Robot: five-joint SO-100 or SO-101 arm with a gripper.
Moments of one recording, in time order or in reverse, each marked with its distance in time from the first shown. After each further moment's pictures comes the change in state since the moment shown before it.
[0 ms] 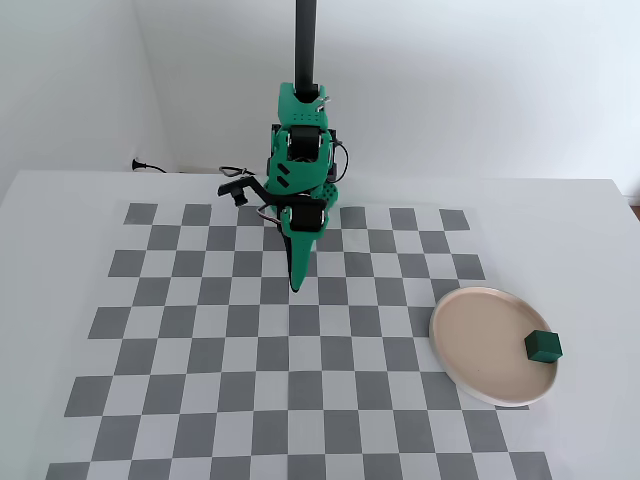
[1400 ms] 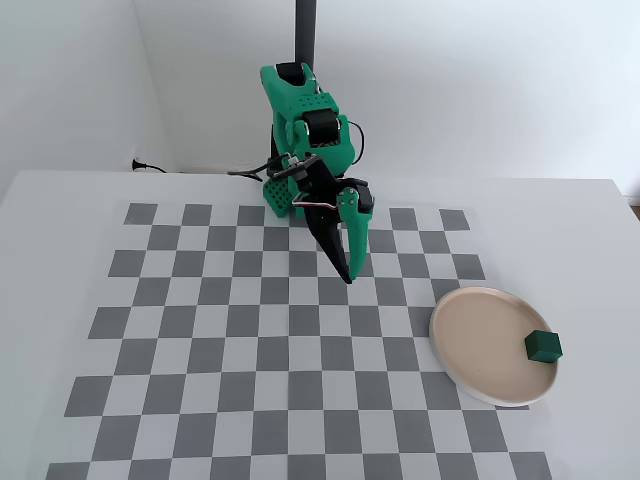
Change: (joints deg) arm -18.0 -14.6 -12.9 -9.4 -33.9
